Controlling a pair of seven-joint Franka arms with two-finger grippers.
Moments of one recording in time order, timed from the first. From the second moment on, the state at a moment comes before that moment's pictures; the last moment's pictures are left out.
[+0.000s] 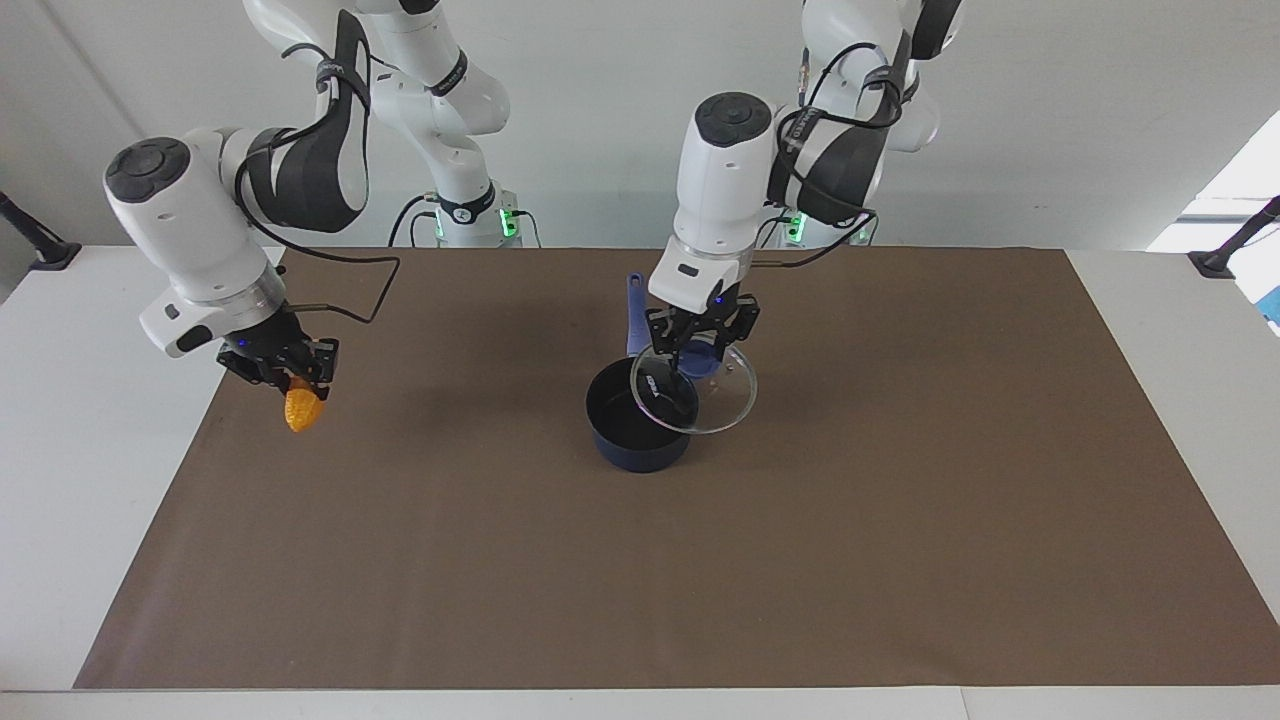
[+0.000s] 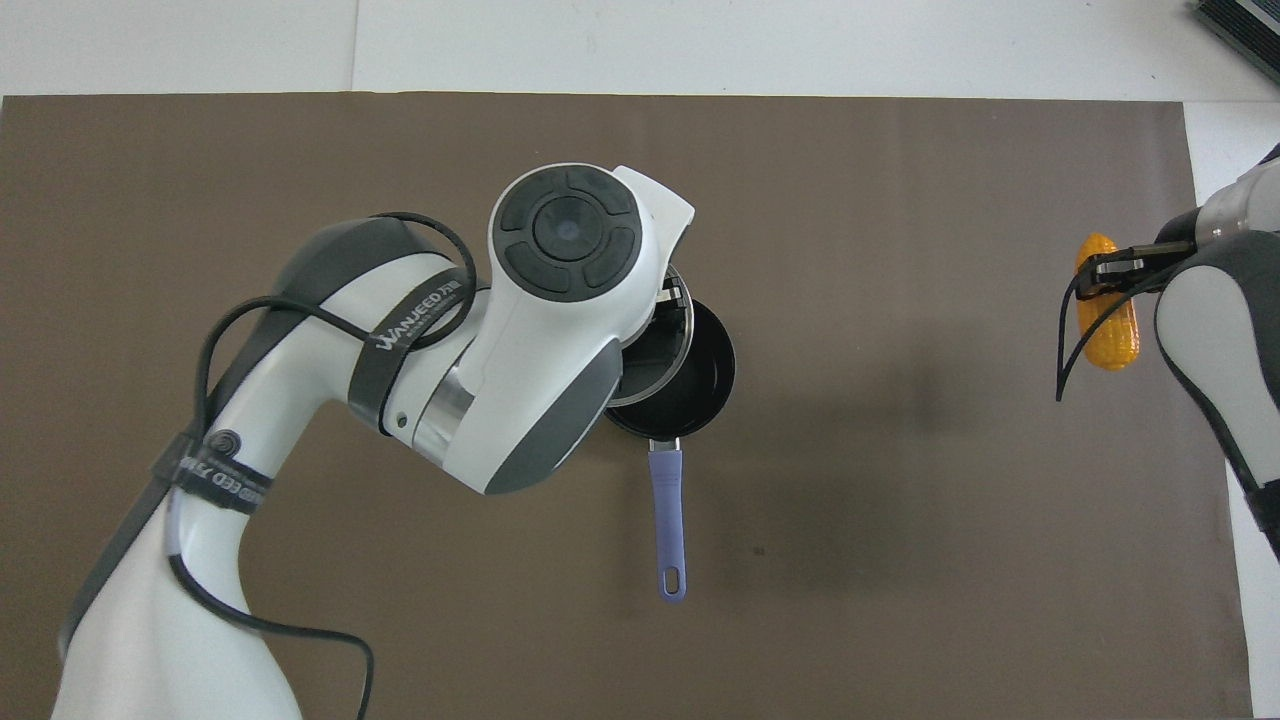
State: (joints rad) left arm -0.57 0.29 -0.01 -1.45 0.02 1.83 -0.72; right arm -0.08 0.18 -0.01 -1.67 -0.01 1.90 -0.14
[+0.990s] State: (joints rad) left arm -0.22 0.25 -0.01 -1.51 0.02 1.76 -0.26; right arm 0.39 0.23 0.02 -1.64 -0.01 1.95 0.44
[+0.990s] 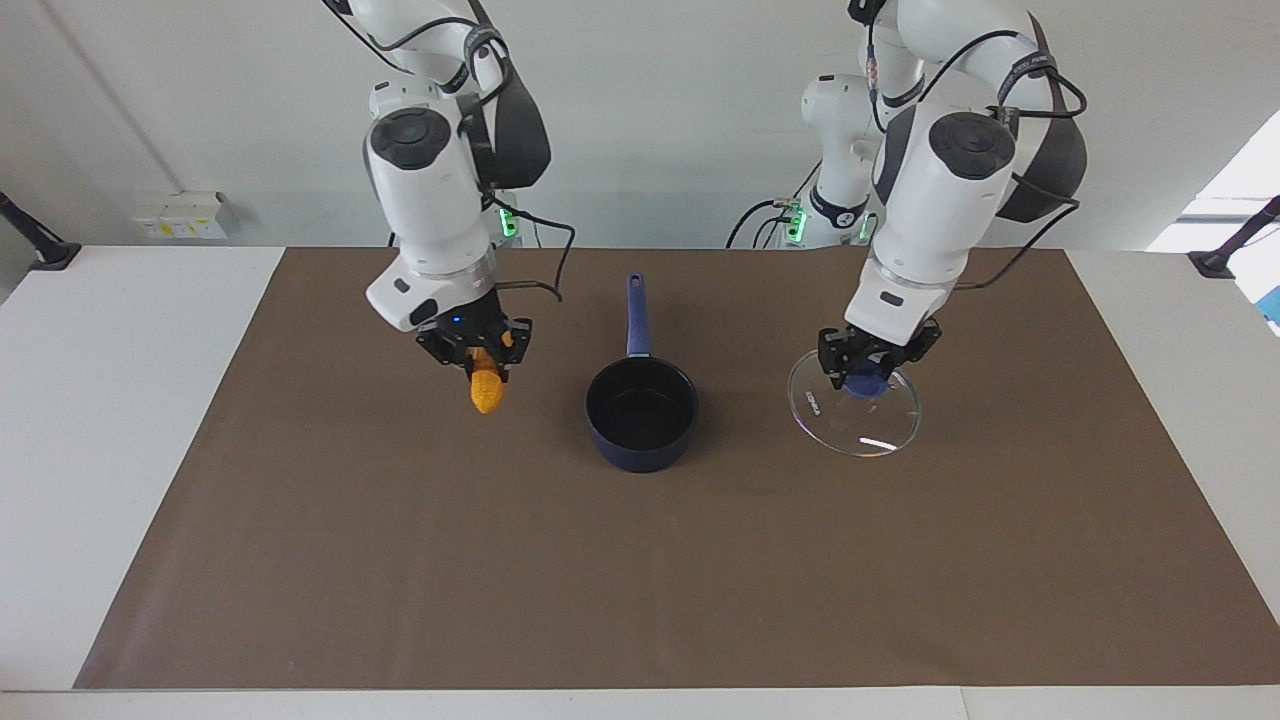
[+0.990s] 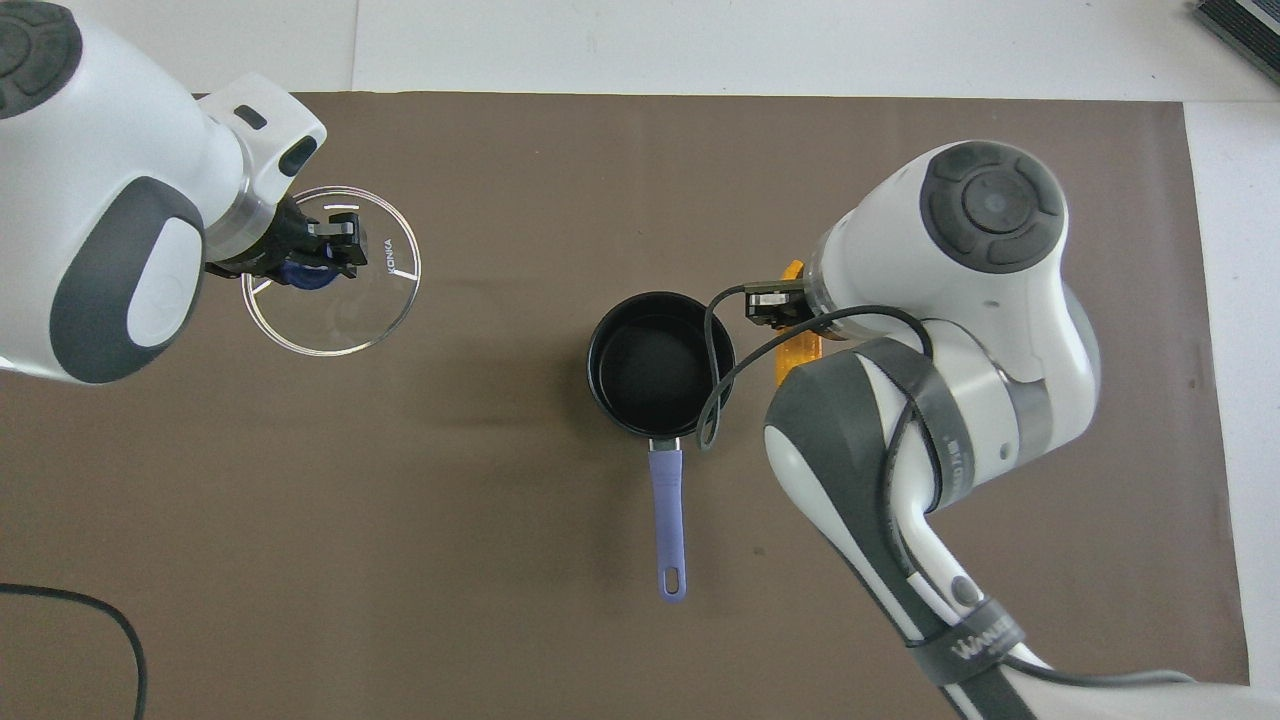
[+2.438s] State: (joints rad) left arm 0.03 -0.01 -0.01 -2.10 0.01 2.10 0.20; right arm 0.54 0.49 0.01 -1.54 -0.01 2.09 0.52
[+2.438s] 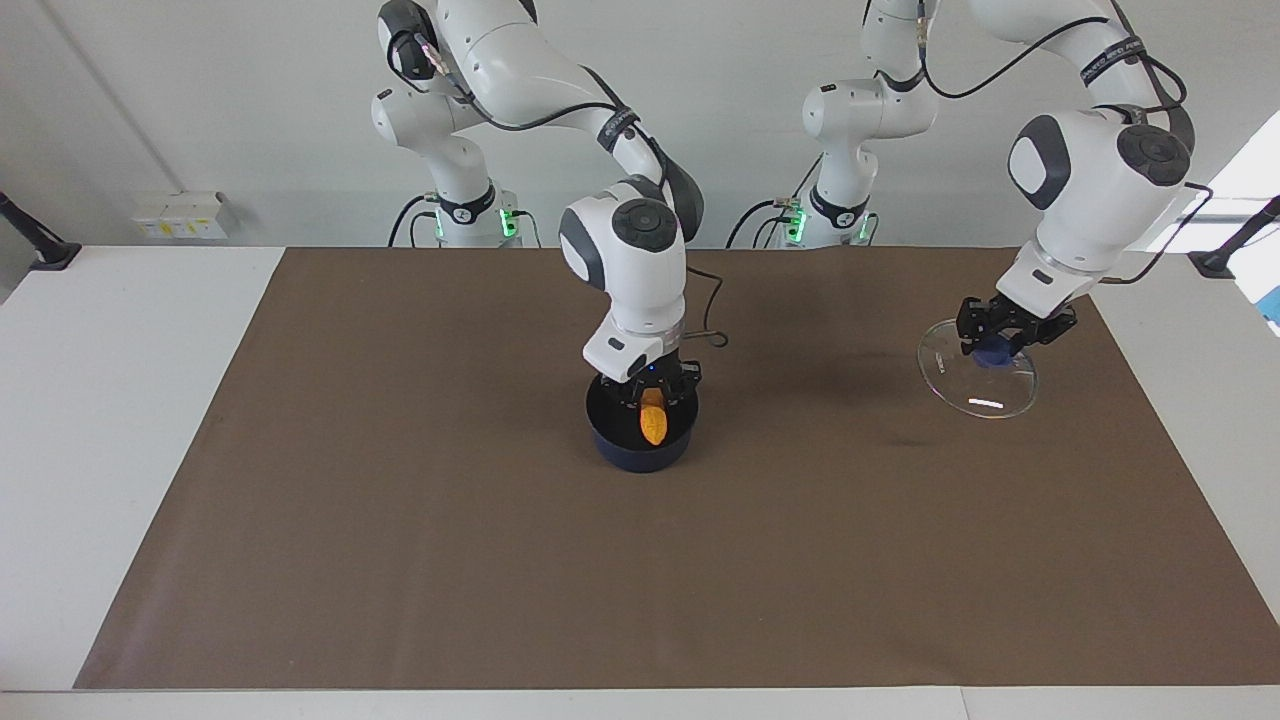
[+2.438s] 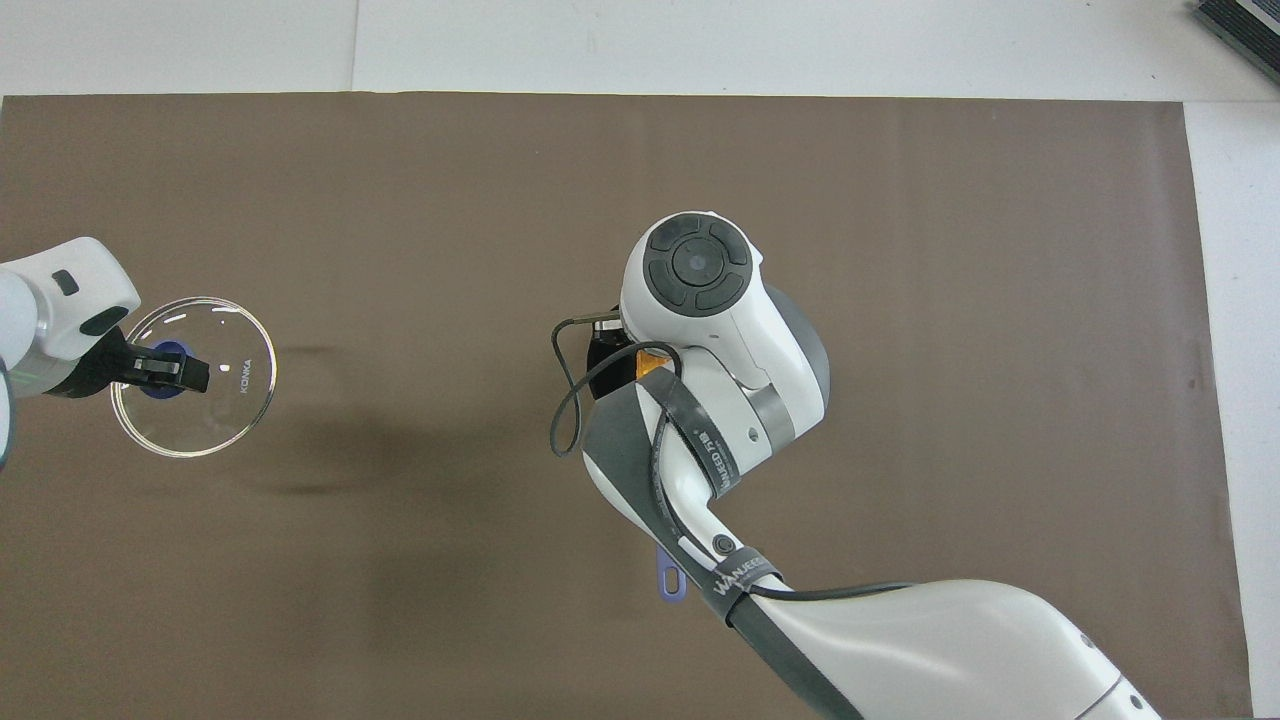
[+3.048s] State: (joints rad) left arm 0.03 0.08 -0.02 -2.21 0.01 2.29 0.22; right arm 0.54 0.50 0.01 -1.57 -0.01 2.12 0.52
